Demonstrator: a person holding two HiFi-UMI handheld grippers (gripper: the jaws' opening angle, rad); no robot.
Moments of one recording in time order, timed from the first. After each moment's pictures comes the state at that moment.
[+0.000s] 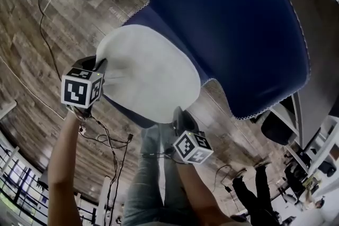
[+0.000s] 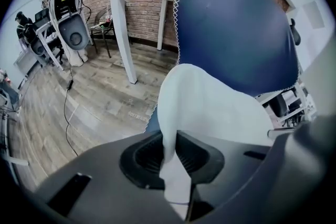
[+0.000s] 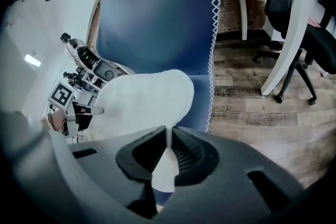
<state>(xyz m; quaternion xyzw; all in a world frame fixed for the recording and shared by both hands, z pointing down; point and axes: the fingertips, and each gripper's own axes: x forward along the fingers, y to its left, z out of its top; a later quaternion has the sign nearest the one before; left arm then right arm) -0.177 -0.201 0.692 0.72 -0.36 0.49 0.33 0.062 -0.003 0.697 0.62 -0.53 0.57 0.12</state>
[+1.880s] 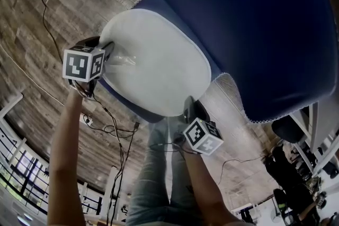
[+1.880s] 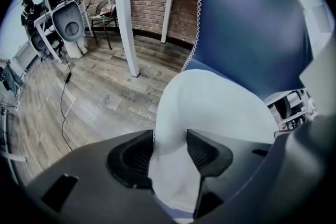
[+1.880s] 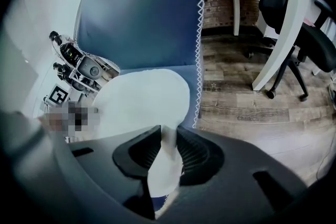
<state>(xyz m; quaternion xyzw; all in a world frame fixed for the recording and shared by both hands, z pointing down) -0.193 -0.226 0.761 0.71 -0.35 0.50 0.35 0.079 -0.004 0.743 0.63 -0.48 0.59 0.15</state>
